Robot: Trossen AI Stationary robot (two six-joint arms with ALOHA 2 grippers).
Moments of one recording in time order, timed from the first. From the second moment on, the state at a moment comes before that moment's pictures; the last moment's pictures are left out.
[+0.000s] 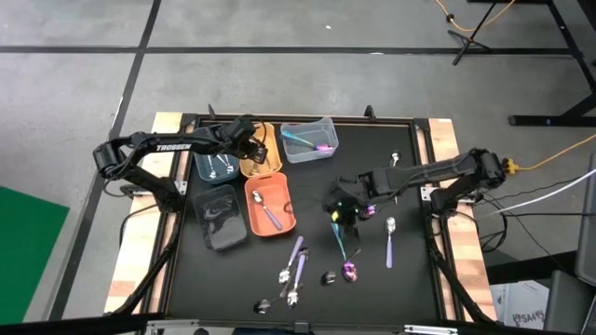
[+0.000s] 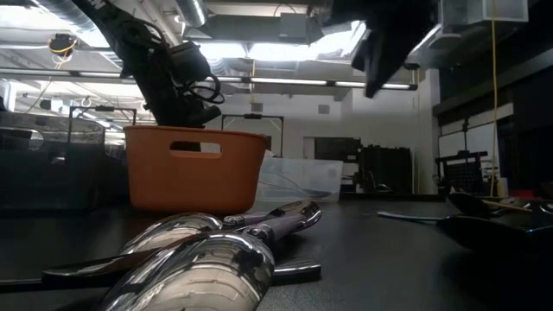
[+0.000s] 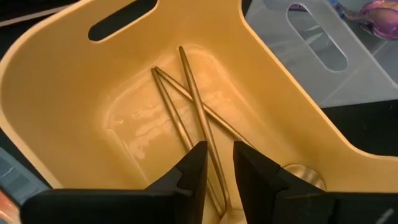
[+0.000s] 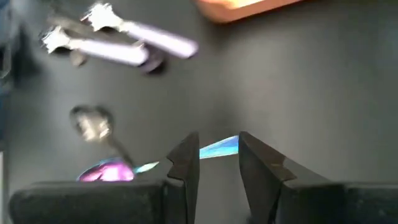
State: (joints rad) left arm 0.58 1.42 0.76 -0.30 -0.12 -0.57; right arm 0.16 1.60 1.31 -0.85 -0.12 0.18
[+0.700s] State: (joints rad) left arm 0.57 1.42 0.76 -0.30 -0.15 -0.56; right arm 0.48 1.60 1.11 -0.54 -0.13 0.18
